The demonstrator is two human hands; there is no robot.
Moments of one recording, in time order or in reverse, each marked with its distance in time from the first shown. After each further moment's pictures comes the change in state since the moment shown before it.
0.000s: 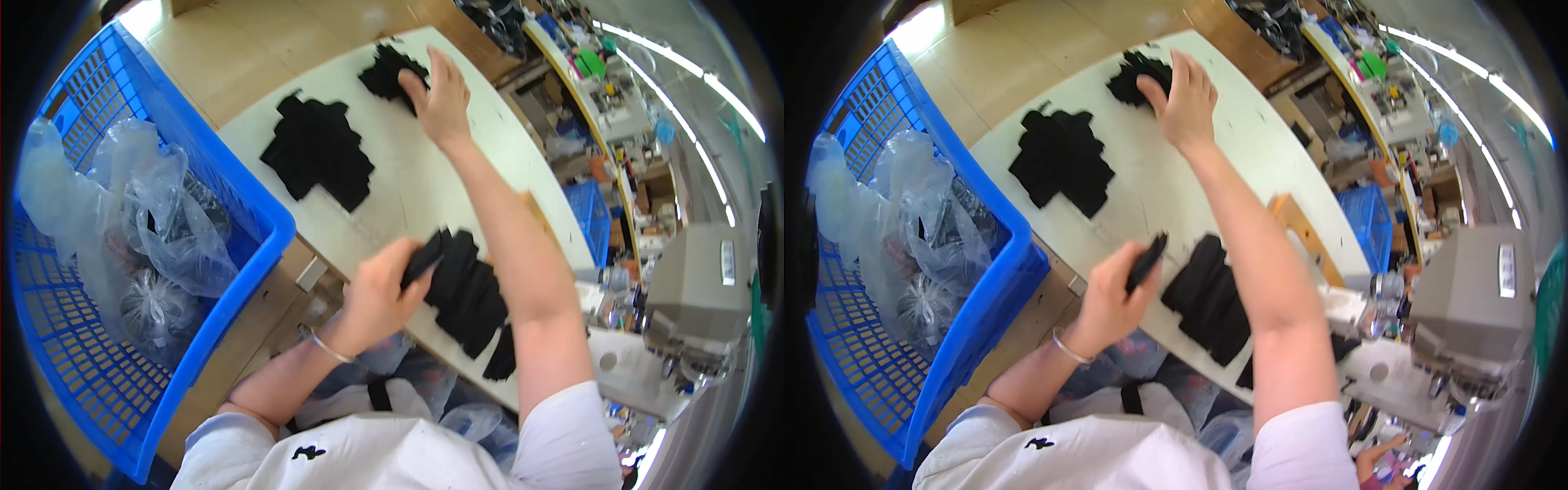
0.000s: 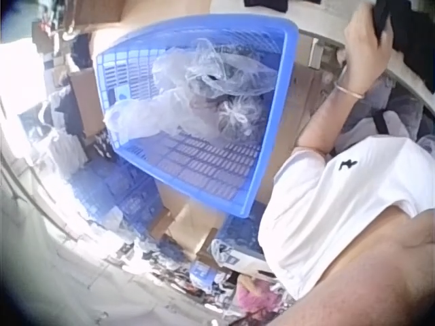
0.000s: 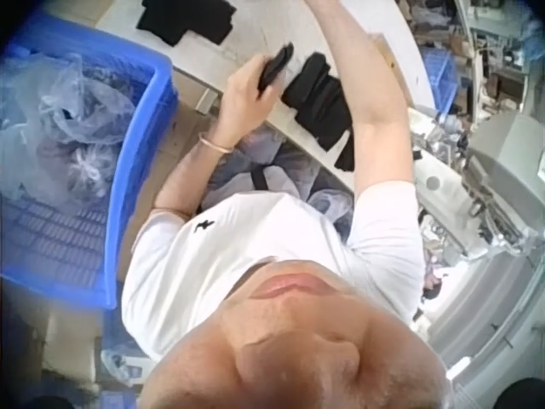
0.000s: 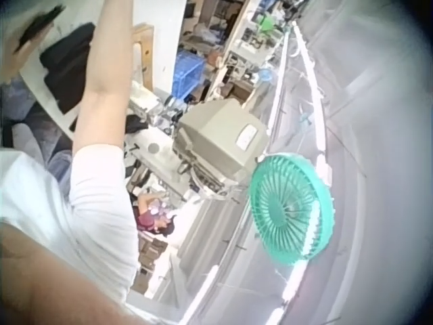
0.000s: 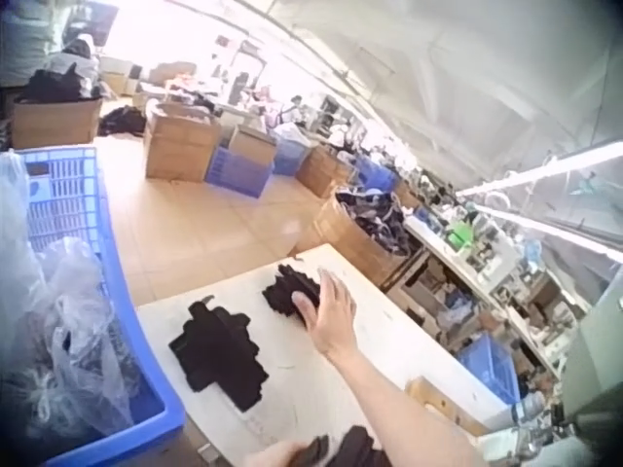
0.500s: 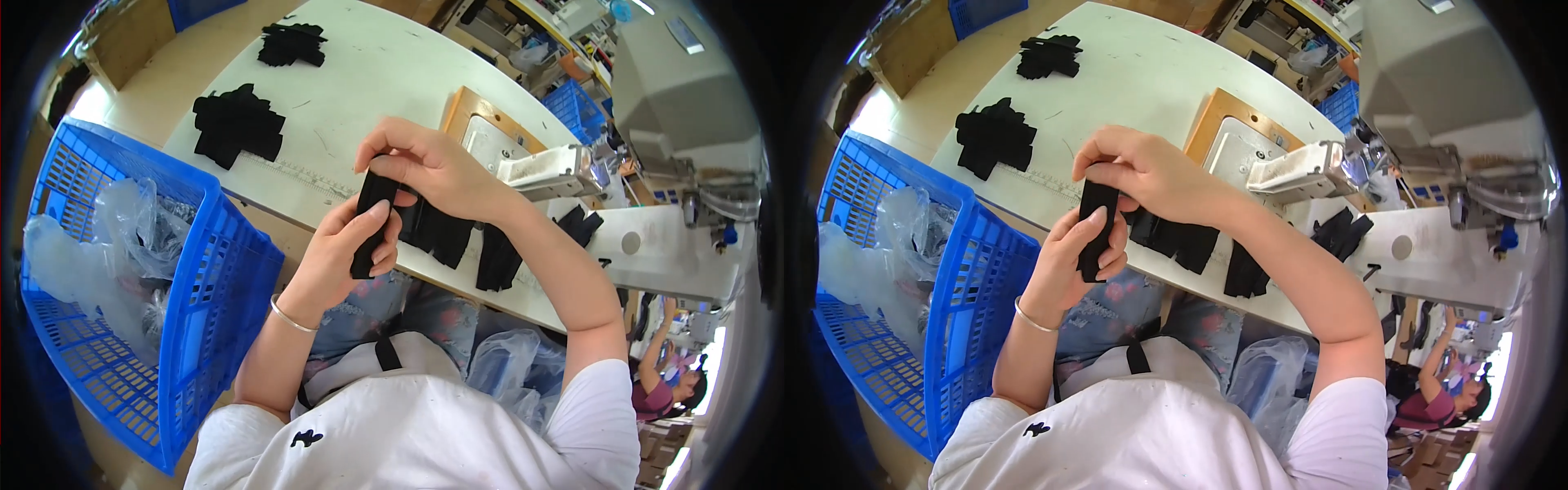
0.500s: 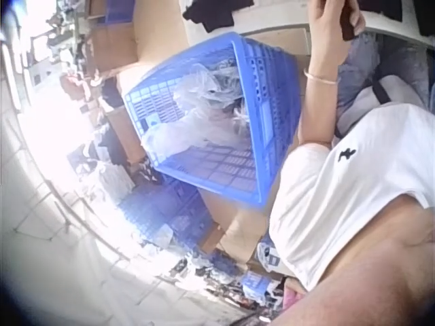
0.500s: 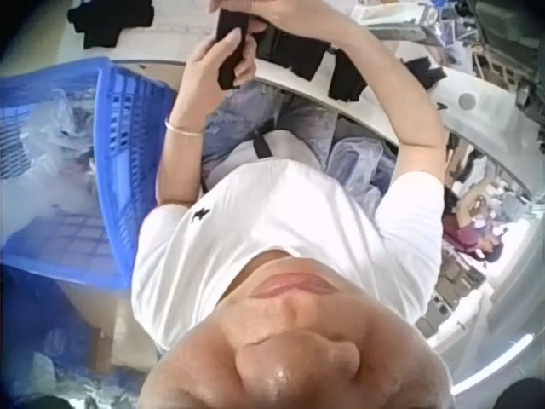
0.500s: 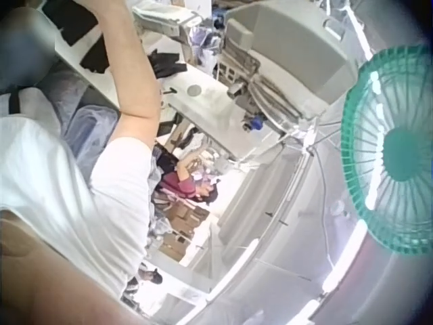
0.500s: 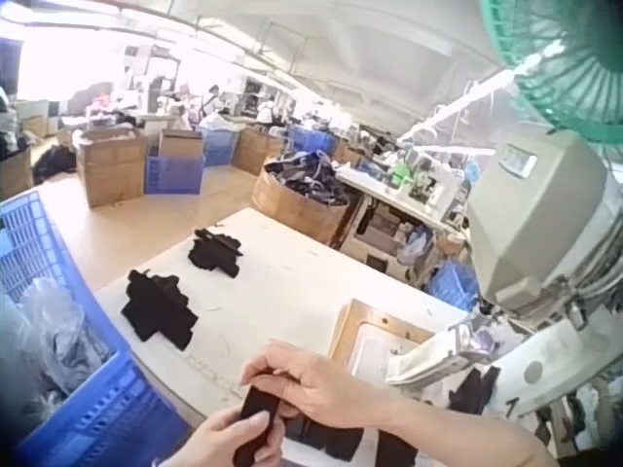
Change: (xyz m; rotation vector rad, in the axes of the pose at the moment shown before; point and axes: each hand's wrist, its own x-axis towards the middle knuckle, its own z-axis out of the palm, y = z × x) left_hand -0.031 0.049 0.005 -0.968 -0.500 -0.675; right_hand -0.103 -0.098 -0.240 0.973 -0.849 0.533
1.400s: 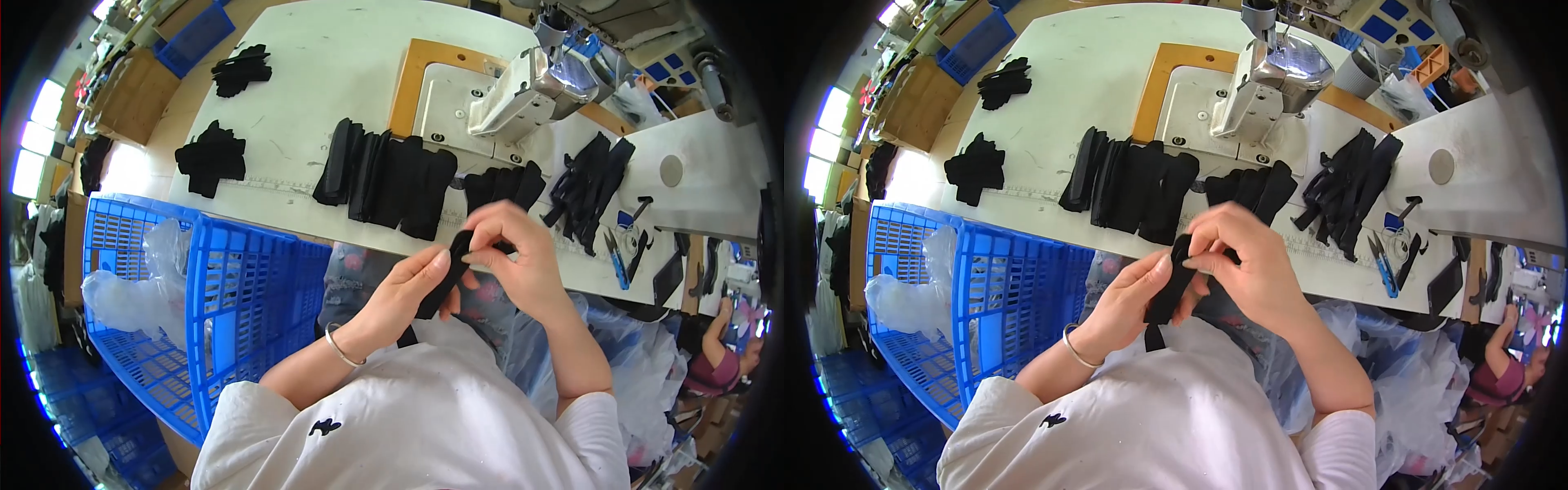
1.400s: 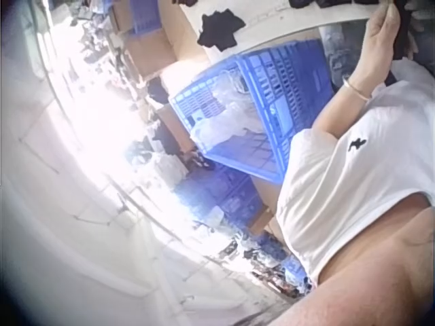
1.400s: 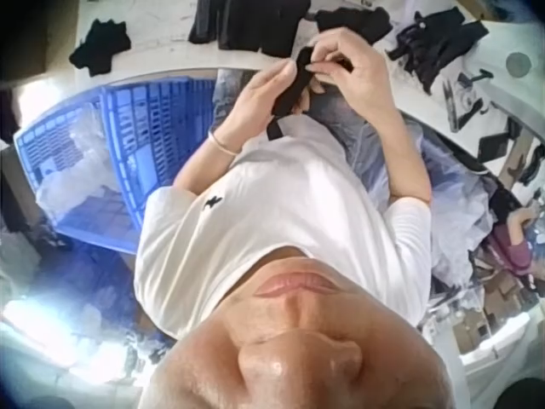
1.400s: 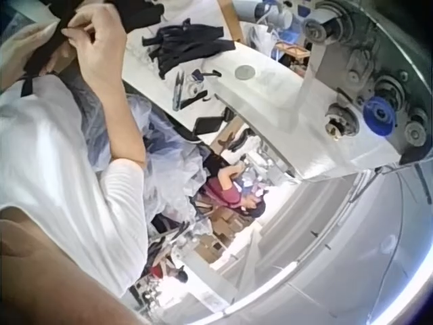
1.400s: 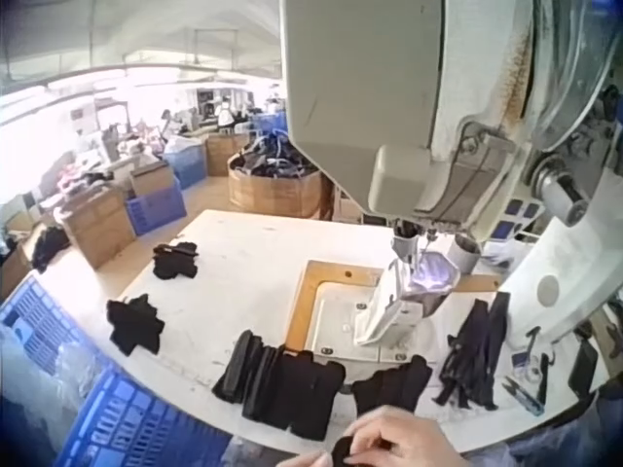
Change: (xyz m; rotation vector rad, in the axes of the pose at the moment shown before) left_hand -0.003 -0.098 0.070 0.334 -0.063 -0.376; right_hand -0.186 0.066 0.041 -0.074 0.804 -0.068
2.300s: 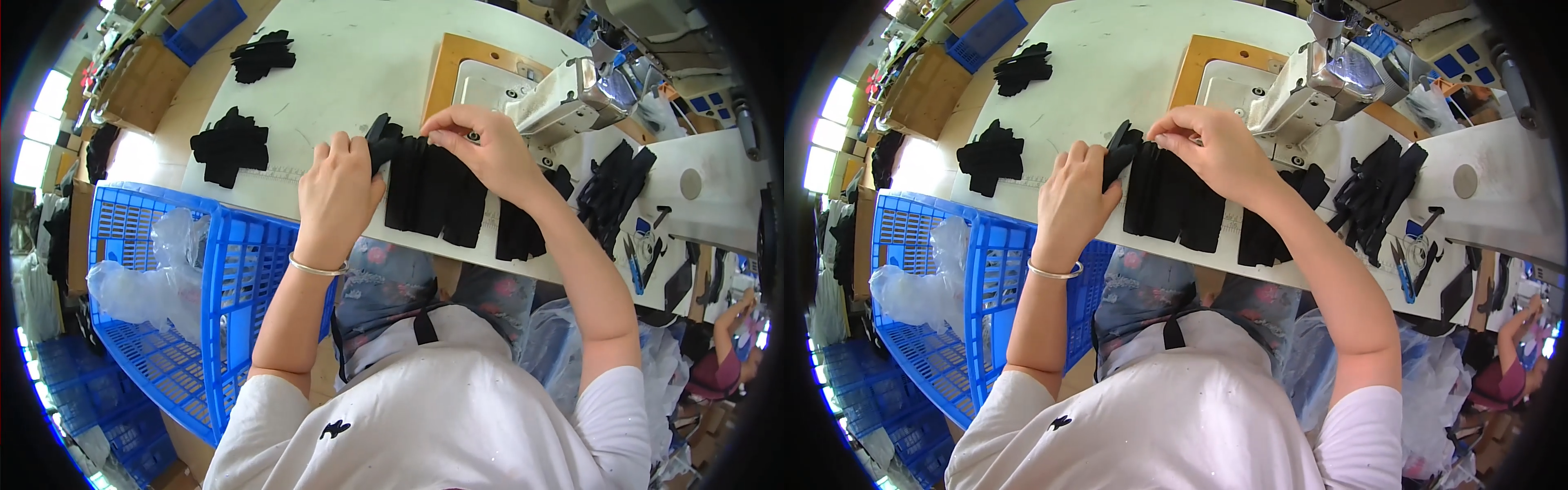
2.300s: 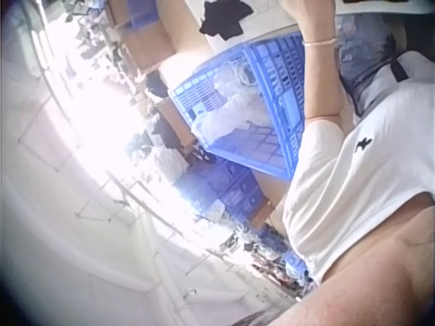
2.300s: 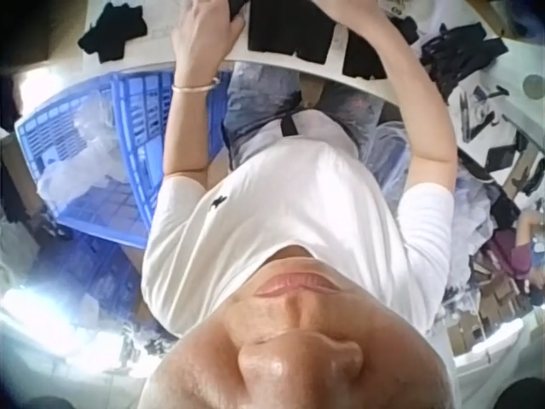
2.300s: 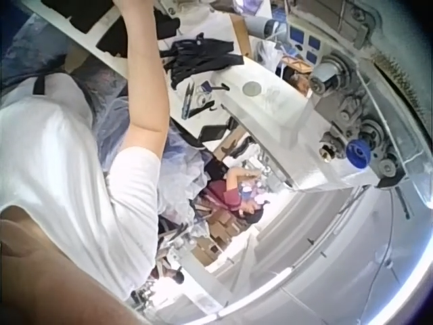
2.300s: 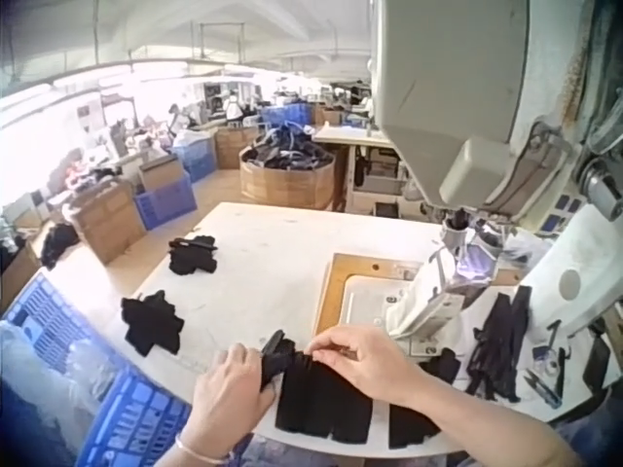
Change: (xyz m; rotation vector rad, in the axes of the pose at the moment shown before) left_hand 0.027 0.083 -0.088 1.798 0.751 0.194; right_hand 0.122 0.033 0.043 -0.022 -0.187 -0.103
